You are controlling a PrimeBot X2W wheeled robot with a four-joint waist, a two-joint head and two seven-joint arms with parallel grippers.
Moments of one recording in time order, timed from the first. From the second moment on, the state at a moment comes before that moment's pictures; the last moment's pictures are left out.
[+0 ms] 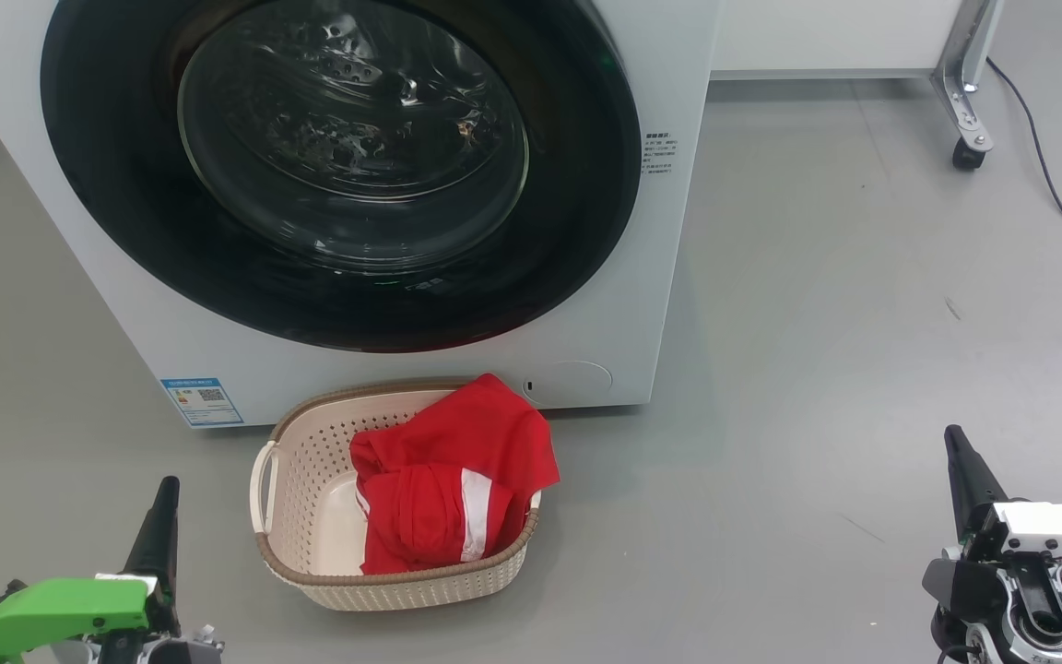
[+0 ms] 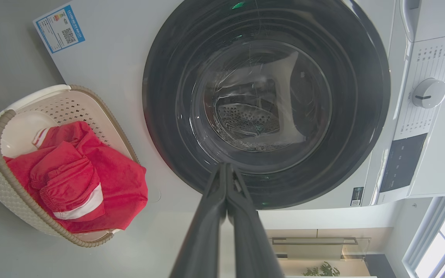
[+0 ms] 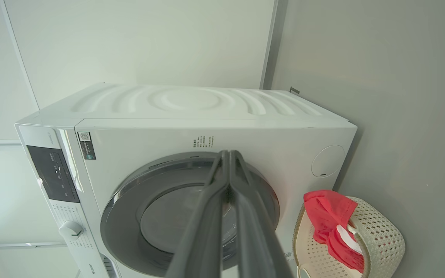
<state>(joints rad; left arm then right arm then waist) -0.05 0.08 0.01 0.28 -1.66 -0.12 0.05 -0.05 -0.10 -0.03 0.27 1.68 0.12 0.03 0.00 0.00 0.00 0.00</state>
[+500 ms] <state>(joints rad) -0.06 0.08 0.01 0.28 -1.66 -0.12 0.05 -0.05 -0.10 -0.04 0.27 1.68 0.12 0.03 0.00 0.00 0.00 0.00</state>
